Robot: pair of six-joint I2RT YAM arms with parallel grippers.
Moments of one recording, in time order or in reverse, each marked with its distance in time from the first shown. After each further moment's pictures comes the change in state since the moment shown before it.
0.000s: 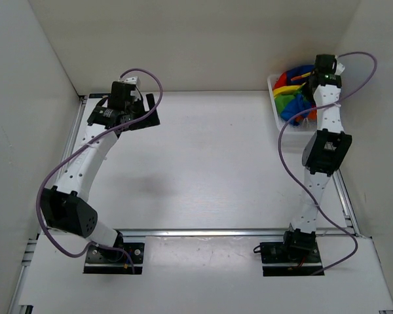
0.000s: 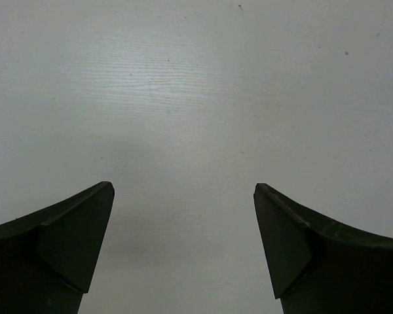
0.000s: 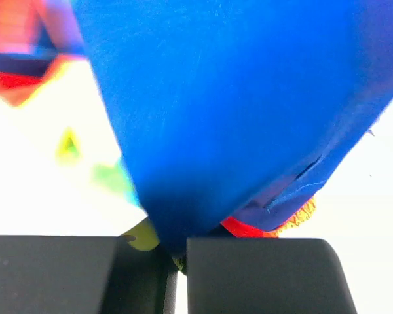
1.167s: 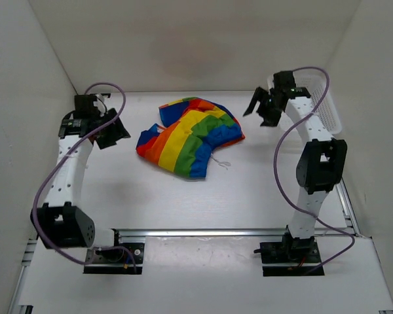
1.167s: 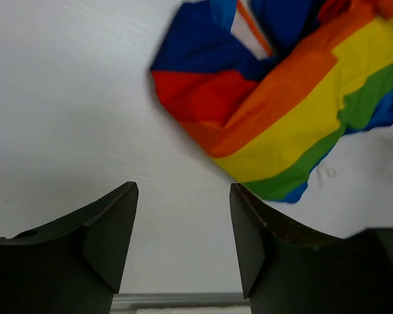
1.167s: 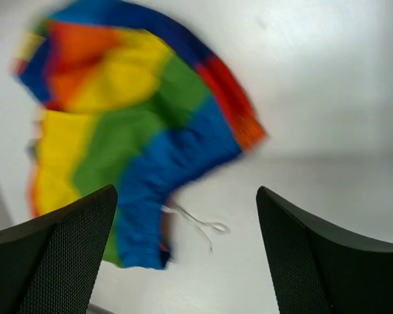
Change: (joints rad) left arm 0.335 -0.152 -0.127 -0.117 0.190 -0.043; right arm 0.283 -0.406 -0.470 0.006 -0.484 -0.006
